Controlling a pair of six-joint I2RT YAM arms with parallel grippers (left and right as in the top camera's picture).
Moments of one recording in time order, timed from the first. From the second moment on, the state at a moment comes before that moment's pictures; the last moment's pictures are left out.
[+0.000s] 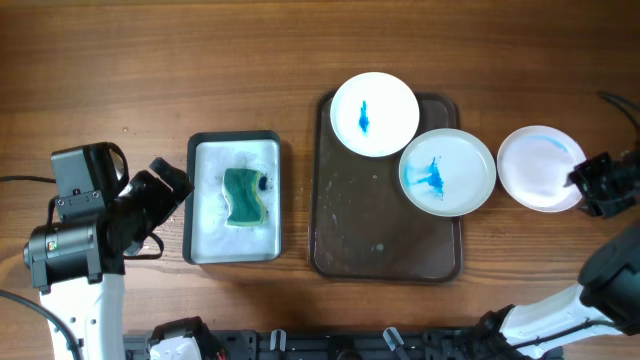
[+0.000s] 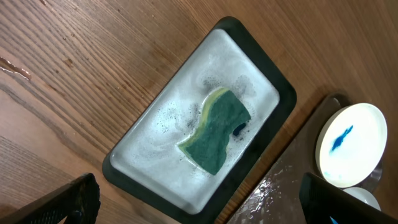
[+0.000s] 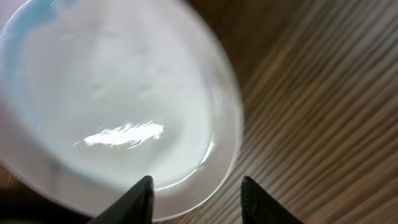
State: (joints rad) left arm 0.21 1.00 1.09 -1.17 0.13 -0.63; right arm -0.66 1.81 1.28 -1.00 -0.10 0.41
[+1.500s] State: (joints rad) left arm 0.21 1.00 1.09 -1.17 0.13 -0.63; right arm -0.09 1.36 0.96 -0.95 -0.18 0.24
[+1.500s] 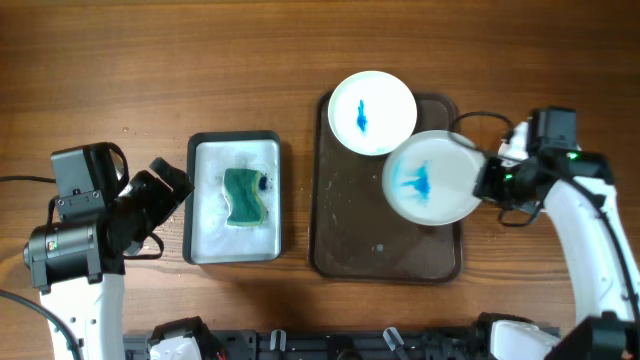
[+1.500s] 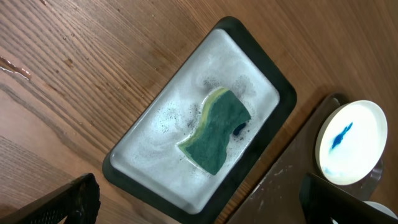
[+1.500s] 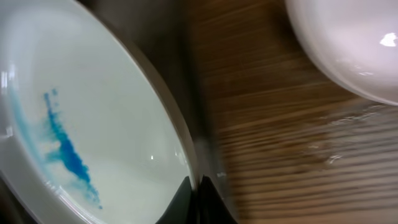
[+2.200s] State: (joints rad) left arm 0.20 1.00 1.09 -1.14 0.20 -0.61; right arm 0.21 1.30 0.78 -0.68 -0.12 0.51
